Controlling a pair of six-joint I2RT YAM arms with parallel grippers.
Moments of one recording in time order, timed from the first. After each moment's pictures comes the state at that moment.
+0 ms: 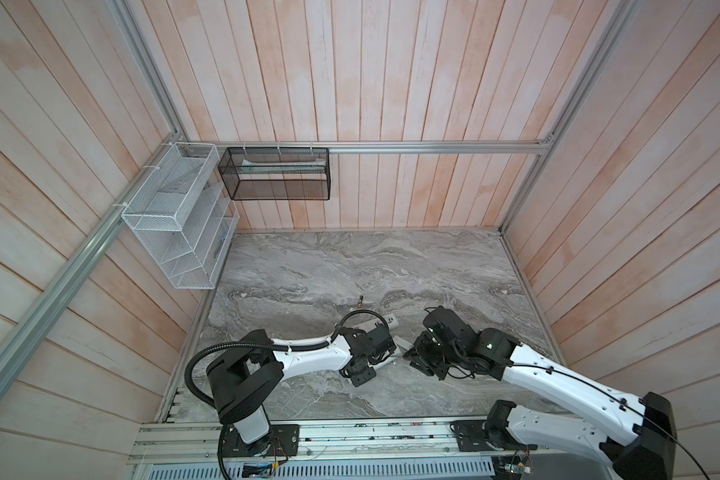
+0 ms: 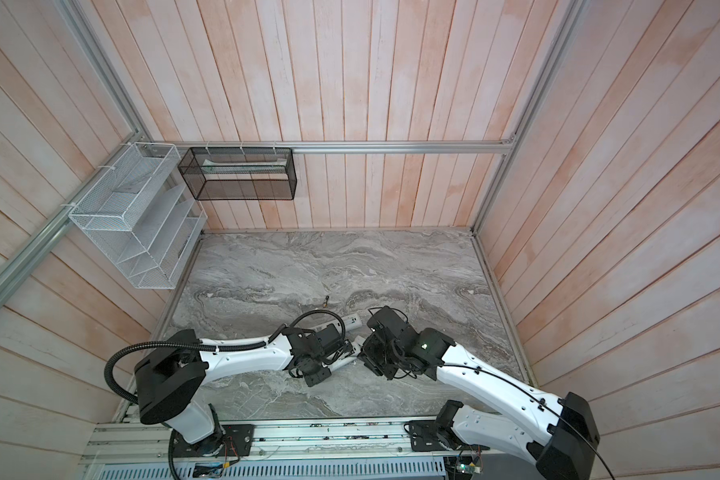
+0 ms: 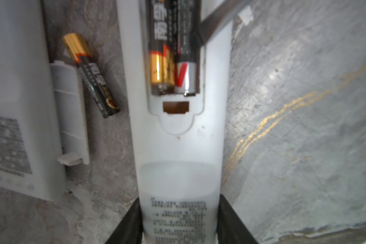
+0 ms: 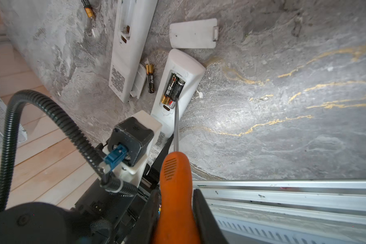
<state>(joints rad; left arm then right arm) -1.05 1.68 0.98 -0.69 -0.10 0.10 0.87 1.08 0.83 -0.78 -0.19 1.52</state>
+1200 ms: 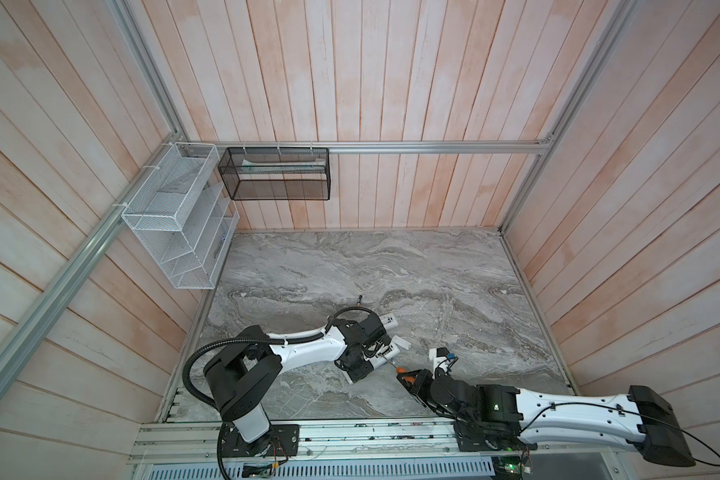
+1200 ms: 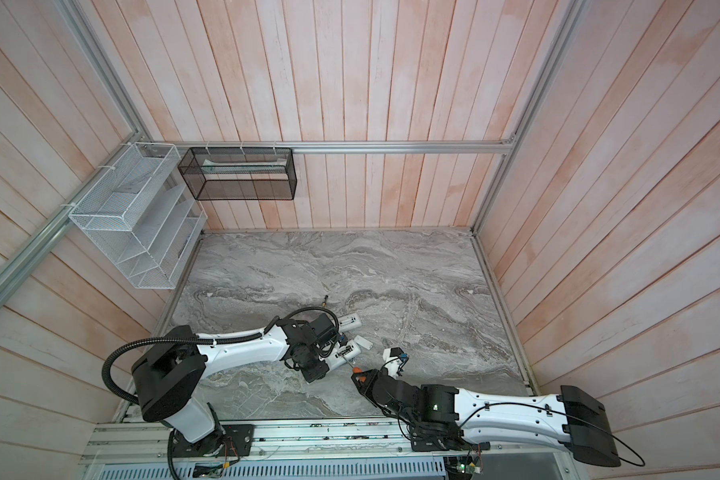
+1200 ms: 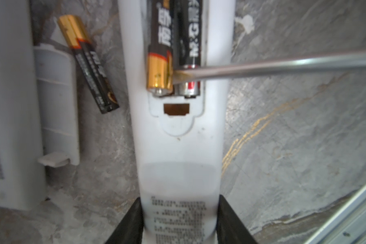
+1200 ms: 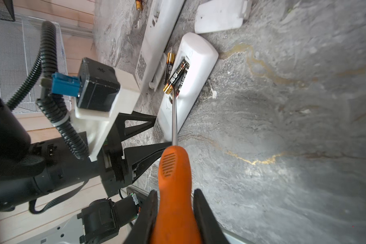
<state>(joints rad) -0.95 1.68 0.99 -0.70 0.07 0.10 1.38 0.75 0.26 -0.16 0.34 1.70</state>
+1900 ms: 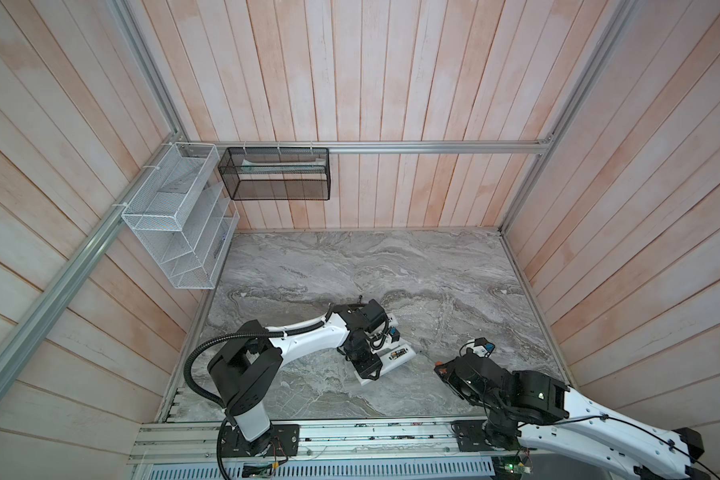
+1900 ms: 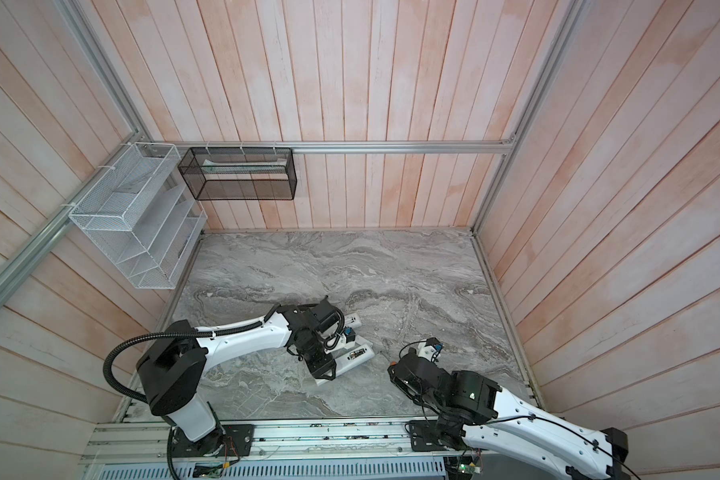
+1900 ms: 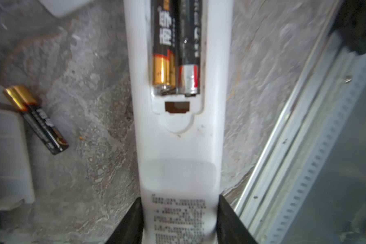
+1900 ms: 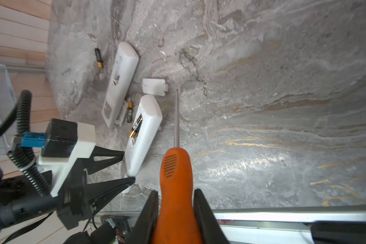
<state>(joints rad) -0.88 1.72 1.15 -0.83 0.42 0.18 1.10 0.56 0.60 -0.93 0.27 1.60</state>
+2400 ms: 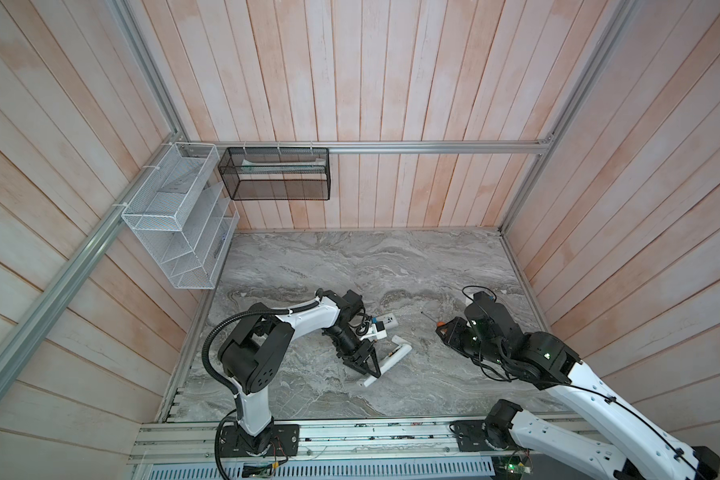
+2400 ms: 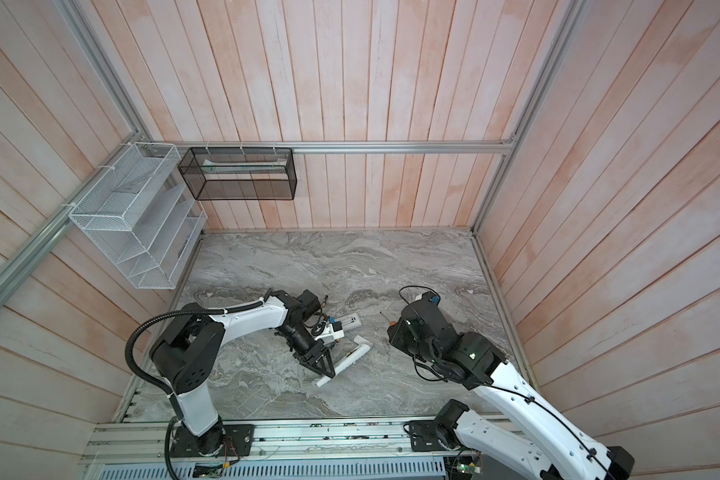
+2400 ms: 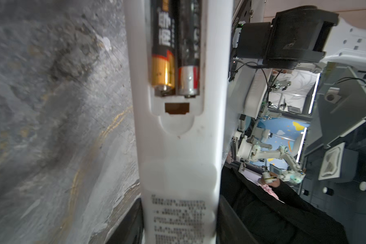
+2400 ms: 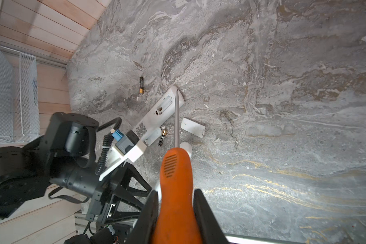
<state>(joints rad) -0.67 1.84 1.12 -0.98 1.02 0.11 0.75 0.83 0.96 -0.94 0.10 1.09</state>
